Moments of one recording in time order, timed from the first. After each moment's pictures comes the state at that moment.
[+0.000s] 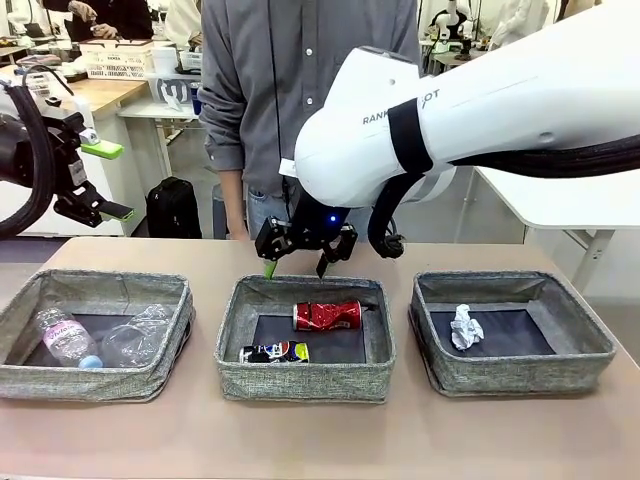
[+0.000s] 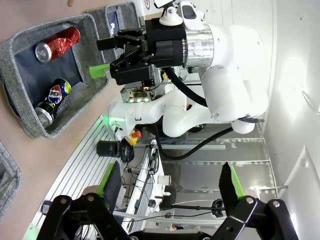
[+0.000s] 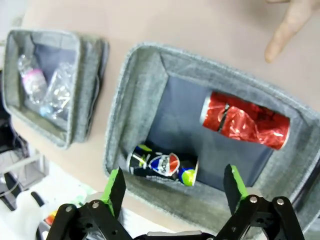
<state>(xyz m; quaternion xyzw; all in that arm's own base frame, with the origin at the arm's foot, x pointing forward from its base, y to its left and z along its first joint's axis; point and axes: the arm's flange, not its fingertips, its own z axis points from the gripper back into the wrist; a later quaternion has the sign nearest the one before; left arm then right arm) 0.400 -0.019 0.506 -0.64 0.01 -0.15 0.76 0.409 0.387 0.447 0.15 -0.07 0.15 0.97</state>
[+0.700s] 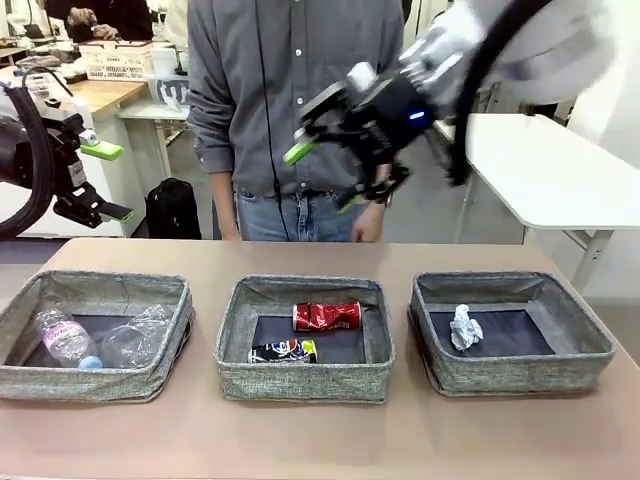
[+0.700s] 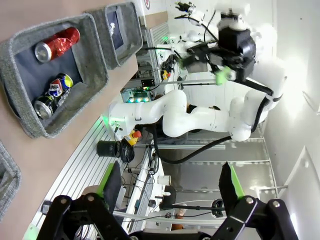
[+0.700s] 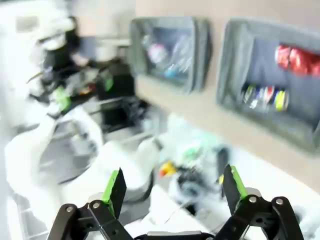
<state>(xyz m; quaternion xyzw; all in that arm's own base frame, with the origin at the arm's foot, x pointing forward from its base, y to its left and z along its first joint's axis) 0.400 -0.019 0.506 -0.64 0.01 -0.15 0.76 0.366 0.265 0.590 0.44 0.04 0.05 0.90</state>
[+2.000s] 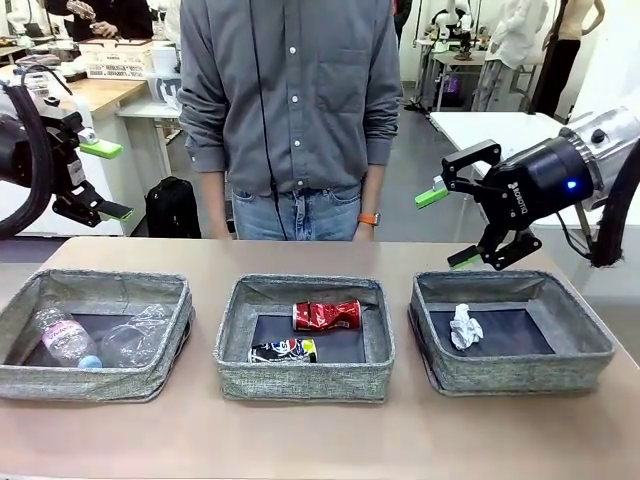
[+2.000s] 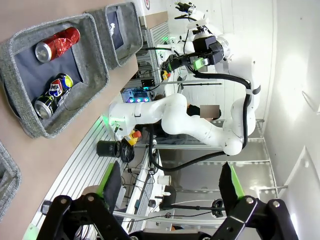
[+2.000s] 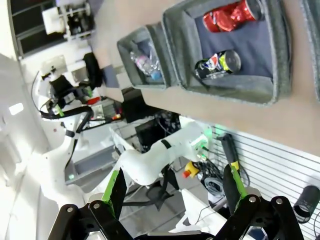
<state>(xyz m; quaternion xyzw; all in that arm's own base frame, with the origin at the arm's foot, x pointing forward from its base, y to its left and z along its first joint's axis) 0.400 -0.019 0.506 -0.64 0.01 -0.15 0.76 0.325 0.126 0.517 0.47 0.06 -0.10 0.87</state>
